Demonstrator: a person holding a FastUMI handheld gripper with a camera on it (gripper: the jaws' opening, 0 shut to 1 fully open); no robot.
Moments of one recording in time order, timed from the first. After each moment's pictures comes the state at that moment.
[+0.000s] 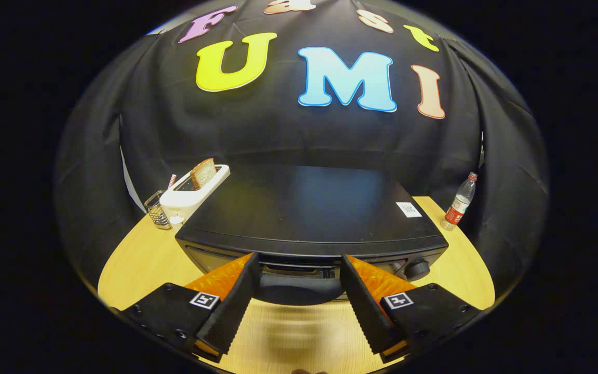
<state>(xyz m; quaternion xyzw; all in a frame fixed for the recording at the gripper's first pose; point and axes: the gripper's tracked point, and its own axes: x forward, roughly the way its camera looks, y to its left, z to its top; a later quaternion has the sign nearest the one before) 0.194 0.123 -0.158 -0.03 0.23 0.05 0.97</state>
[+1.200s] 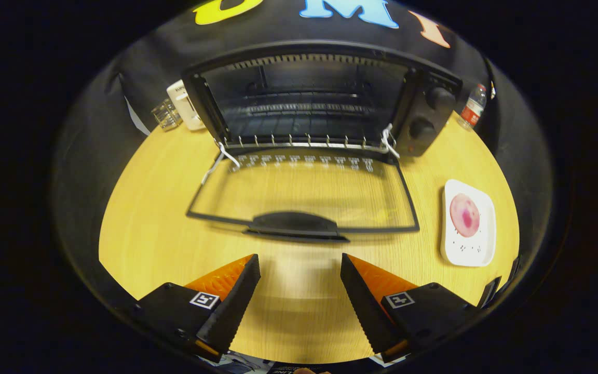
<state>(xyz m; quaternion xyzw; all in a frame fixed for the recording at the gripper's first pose) 0.035 0.097 -0.327 -0.02 0.48 0.07 0.87</state>
